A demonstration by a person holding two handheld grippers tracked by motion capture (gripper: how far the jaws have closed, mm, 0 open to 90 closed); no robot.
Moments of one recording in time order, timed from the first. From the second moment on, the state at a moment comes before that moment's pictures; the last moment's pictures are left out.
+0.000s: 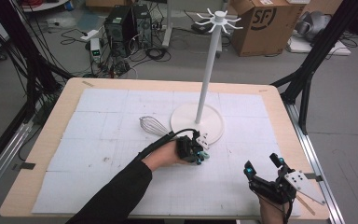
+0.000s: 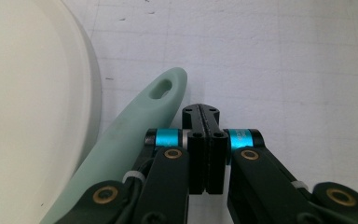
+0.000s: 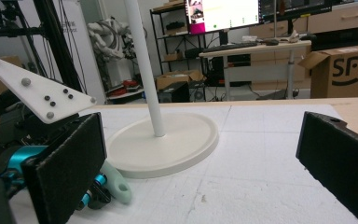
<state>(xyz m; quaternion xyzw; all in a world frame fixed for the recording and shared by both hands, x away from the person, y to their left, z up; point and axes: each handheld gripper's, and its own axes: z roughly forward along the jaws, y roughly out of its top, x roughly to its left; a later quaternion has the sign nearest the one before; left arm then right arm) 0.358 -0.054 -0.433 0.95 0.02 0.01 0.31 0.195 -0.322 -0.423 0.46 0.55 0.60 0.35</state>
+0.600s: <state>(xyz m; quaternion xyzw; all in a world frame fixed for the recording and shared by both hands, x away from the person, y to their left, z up) 0.356 -0.044 -0.418 0.94 0.05 0.01 0.34 0.198 -0.318 -0.427 0.46 0.56 0.60 0.34</state>
